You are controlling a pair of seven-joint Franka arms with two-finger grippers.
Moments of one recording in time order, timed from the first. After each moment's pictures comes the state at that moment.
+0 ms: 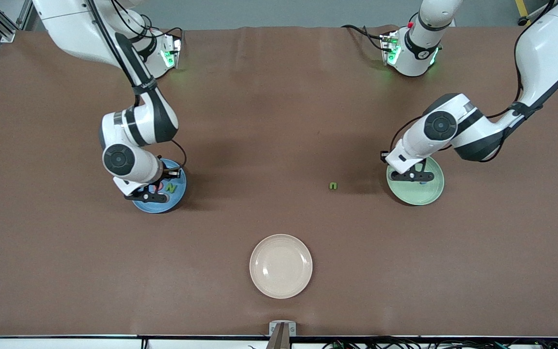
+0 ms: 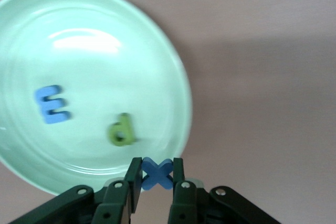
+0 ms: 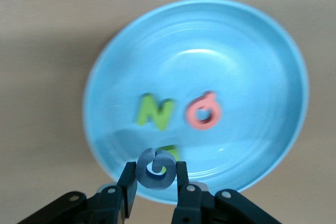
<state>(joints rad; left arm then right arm) 1.02 0.85 -1.32 -2.25 0.97 2.05 -0.87 0.33 0.40 -0.09 -2.04 0.03 2.18 0.30</state>
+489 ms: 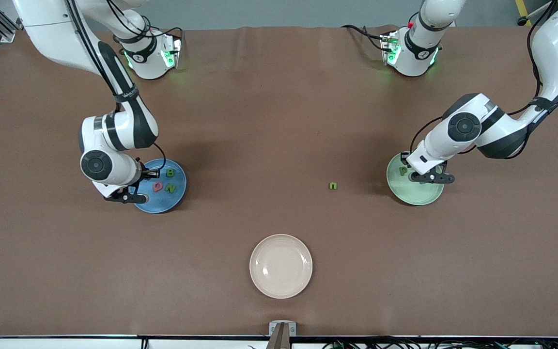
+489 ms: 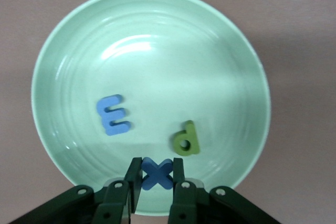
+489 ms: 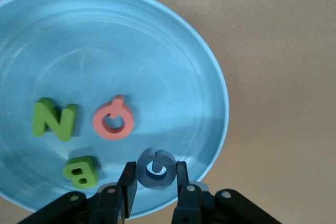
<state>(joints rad) 1.12 0.85 -1.32 -2.27 1.04 2.05 -0.77 0.24 0.40 -0.09 -2.09 -0.05 2.19 0.26</state>
